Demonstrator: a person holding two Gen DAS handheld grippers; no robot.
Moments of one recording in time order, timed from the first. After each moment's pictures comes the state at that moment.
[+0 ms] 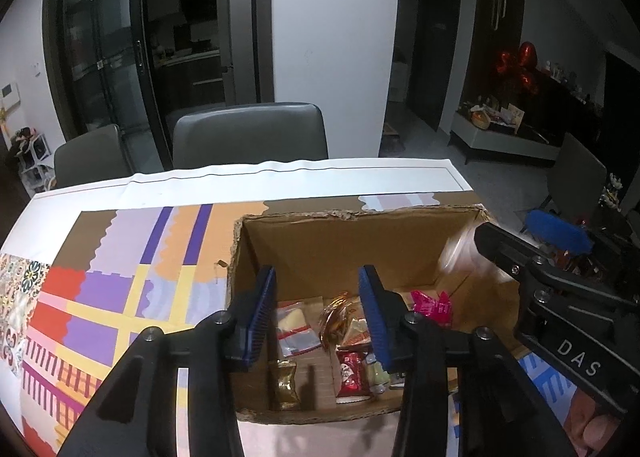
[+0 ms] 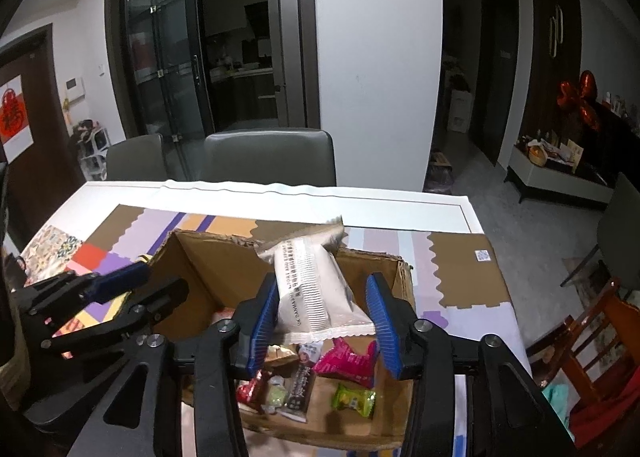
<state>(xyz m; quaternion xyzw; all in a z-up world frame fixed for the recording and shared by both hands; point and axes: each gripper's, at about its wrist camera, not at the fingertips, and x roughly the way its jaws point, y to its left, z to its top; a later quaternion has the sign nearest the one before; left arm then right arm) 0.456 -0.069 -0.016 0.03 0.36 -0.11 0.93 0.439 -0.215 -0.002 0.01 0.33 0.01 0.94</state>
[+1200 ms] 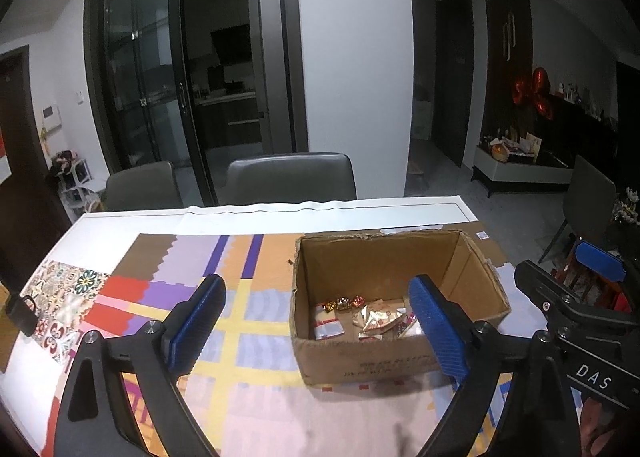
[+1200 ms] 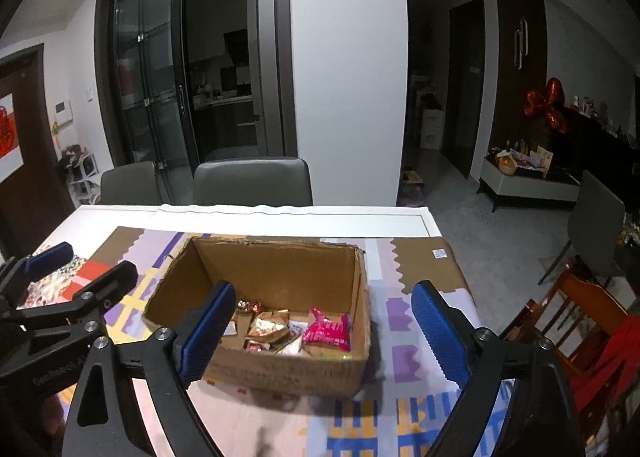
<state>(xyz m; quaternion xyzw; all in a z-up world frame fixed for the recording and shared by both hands) 0.356 -0.042 0.047 0.04 0.28 -0.05 0.96 0.343 -0.222 0.040 0.02 0.28 -0.03 0.96</state>
